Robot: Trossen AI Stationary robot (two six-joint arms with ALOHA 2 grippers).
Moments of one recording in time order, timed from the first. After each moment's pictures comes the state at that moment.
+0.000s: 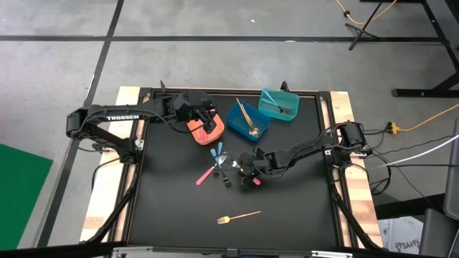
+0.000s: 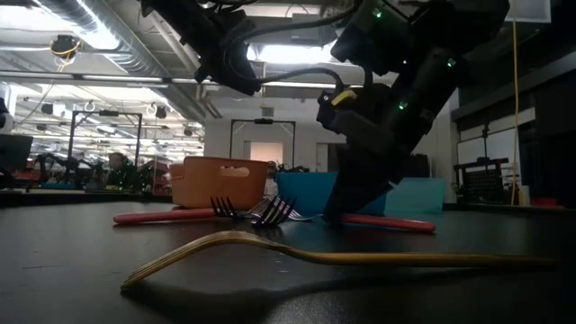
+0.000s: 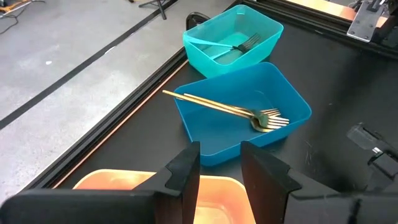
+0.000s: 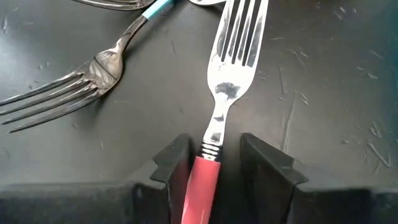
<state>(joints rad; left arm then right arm) 0.28 1.34 1.05 -0.33 -0.27 -0.21 0.20 1.86 0.97 -0.09 0.21 0.55</state>
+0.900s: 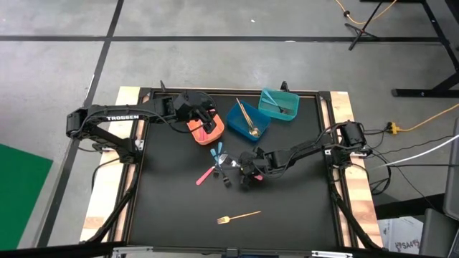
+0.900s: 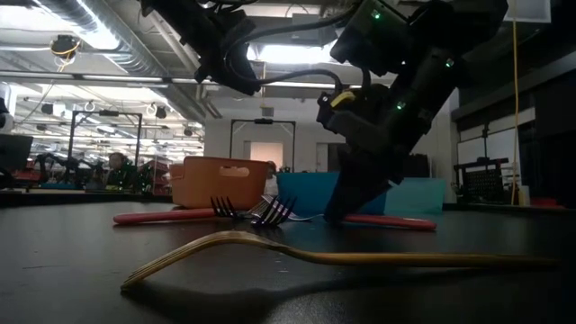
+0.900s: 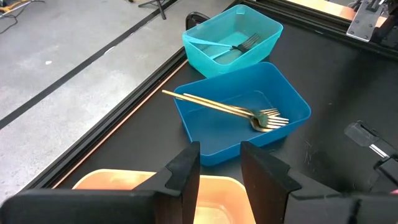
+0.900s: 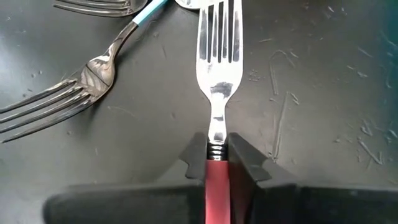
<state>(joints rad) 0.28 1.34 1.05 -0.33 -0.27 -0.21 0.20 1.87 0.97 -0.10 0.21 0.57</state>
